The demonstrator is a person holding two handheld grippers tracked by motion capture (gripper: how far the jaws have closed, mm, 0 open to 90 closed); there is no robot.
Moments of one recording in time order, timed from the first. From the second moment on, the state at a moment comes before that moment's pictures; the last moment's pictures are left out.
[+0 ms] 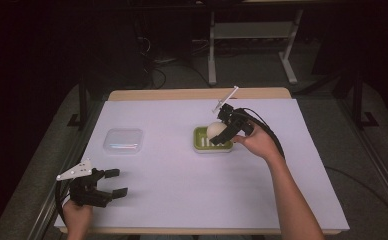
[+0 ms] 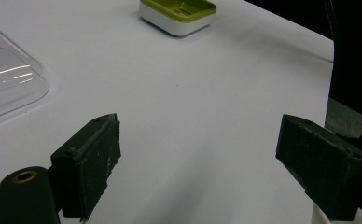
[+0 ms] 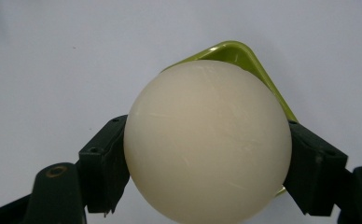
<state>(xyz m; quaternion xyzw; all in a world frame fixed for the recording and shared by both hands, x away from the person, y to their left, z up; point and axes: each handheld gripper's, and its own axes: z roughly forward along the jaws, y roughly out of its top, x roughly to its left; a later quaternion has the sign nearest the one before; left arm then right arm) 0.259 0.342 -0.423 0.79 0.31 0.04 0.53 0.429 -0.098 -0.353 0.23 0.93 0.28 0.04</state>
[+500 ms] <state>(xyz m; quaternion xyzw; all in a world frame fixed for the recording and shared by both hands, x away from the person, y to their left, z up) 0.259 0.342 -0.423 0.79 0.31 0.04 0.53 0.445 -0.092 -0.372 0.25 0.93 0.26 0.04</state>
